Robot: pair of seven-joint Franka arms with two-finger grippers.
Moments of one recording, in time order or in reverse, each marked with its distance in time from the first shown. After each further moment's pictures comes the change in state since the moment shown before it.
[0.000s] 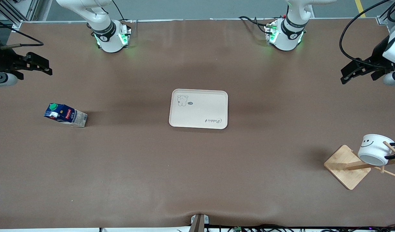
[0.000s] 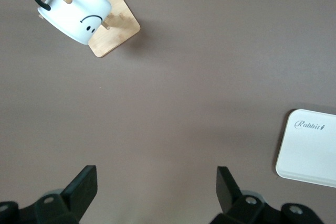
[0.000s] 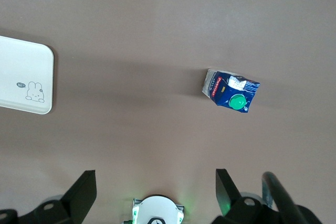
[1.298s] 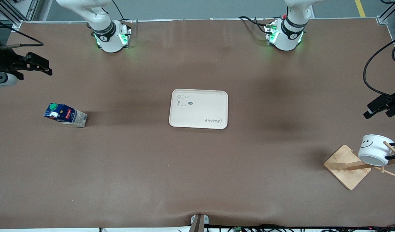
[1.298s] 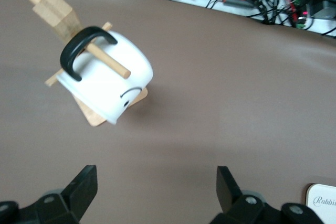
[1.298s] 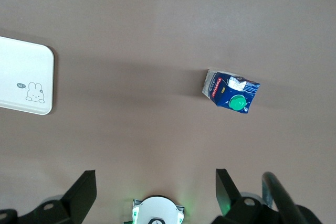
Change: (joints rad) left arm 0.304 0.042 0.003 -0.338 -0.313 0.620 0.420; right arm 0.000 0.001 0.000 0.000 0.001 0.003 0.000
